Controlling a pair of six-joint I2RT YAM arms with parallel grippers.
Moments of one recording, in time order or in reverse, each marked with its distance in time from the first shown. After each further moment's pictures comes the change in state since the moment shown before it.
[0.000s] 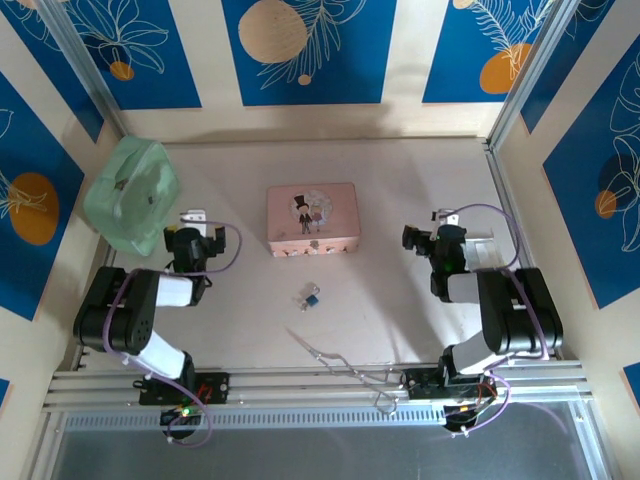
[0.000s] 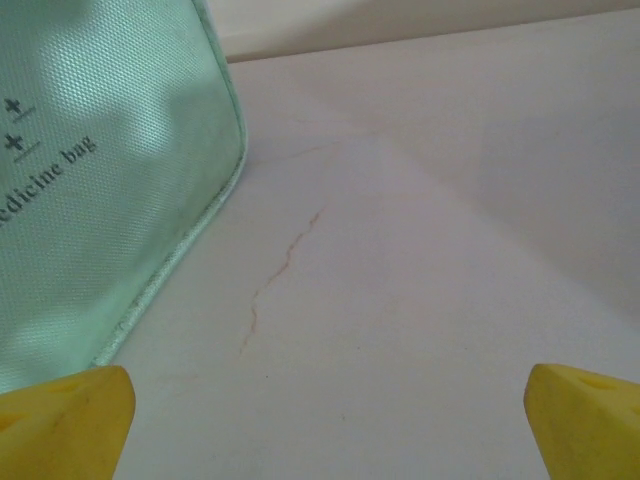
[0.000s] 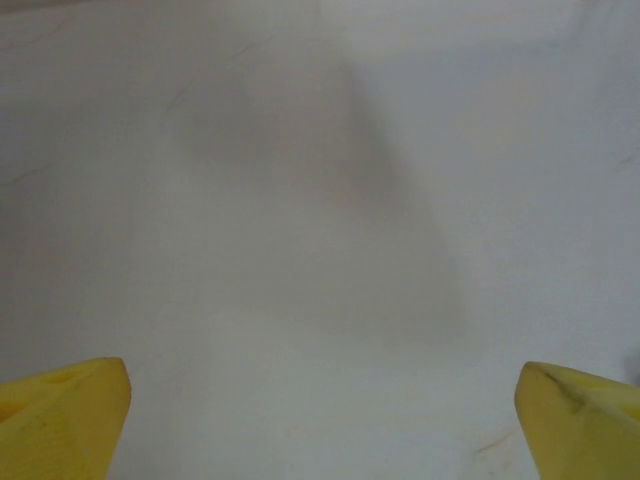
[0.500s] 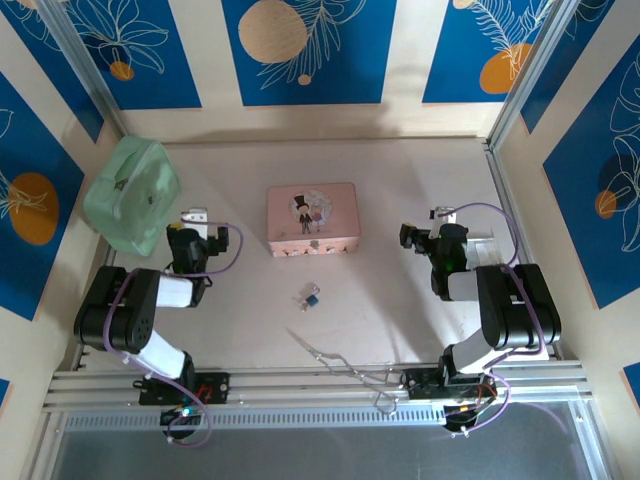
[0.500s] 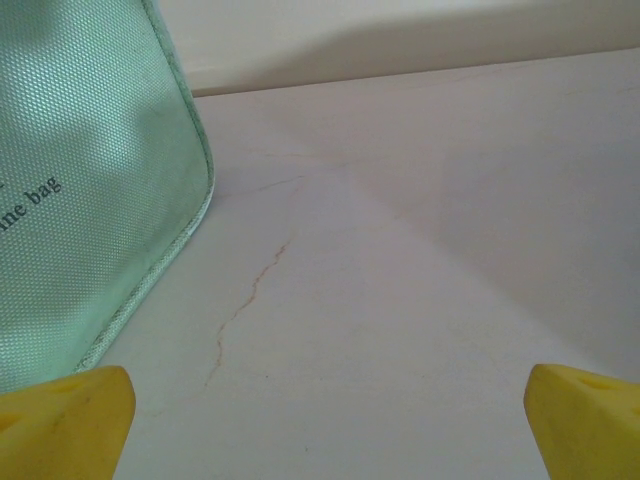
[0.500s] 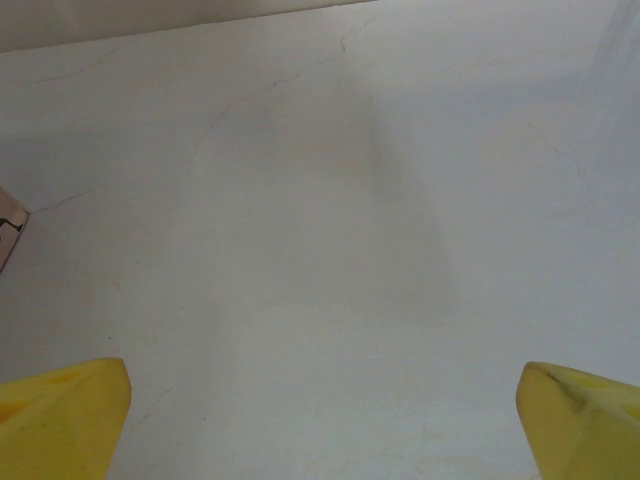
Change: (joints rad) left arm 0.000 0.000 -0.002 0.051 0.043 0.000; right arm -0.006 -0.001 0.006 0.047 -0.035 -0.014
